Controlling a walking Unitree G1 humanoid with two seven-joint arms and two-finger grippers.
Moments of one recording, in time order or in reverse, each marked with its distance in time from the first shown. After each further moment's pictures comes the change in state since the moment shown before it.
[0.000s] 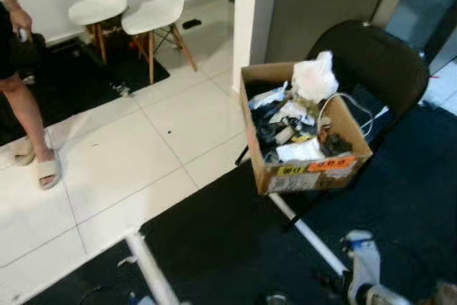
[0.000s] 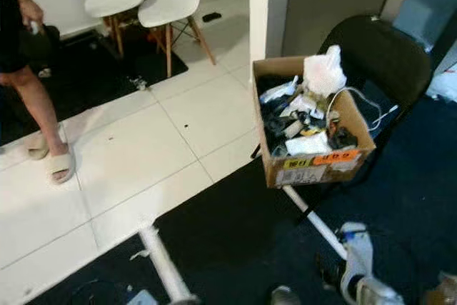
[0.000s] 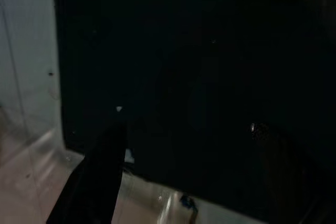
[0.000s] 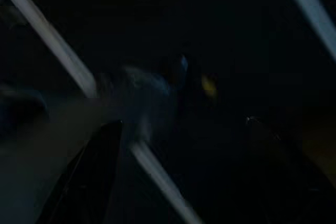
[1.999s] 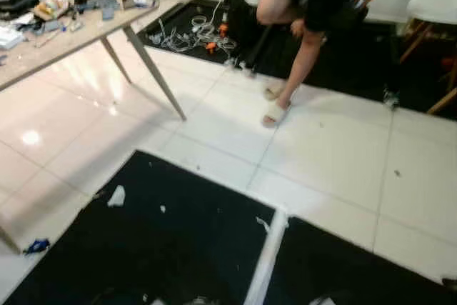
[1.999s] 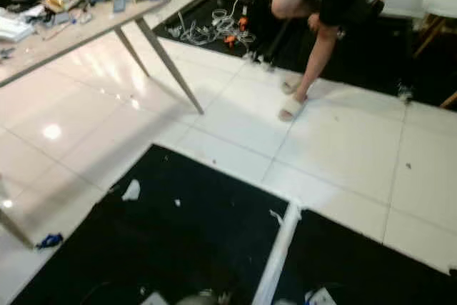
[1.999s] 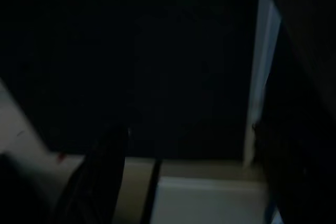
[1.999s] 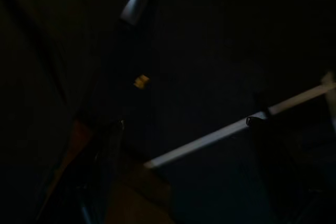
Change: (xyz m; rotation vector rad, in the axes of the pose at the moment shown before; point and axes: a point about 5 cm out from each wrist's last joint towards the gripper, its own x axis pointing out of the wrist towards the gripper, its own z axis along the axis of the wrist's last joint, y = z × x) left arm 0.000 -0.011 0.000 -0.011 0.033 -0.119; right arm 0.001 0.042 -0.088 -0.453 0.406 -0.042
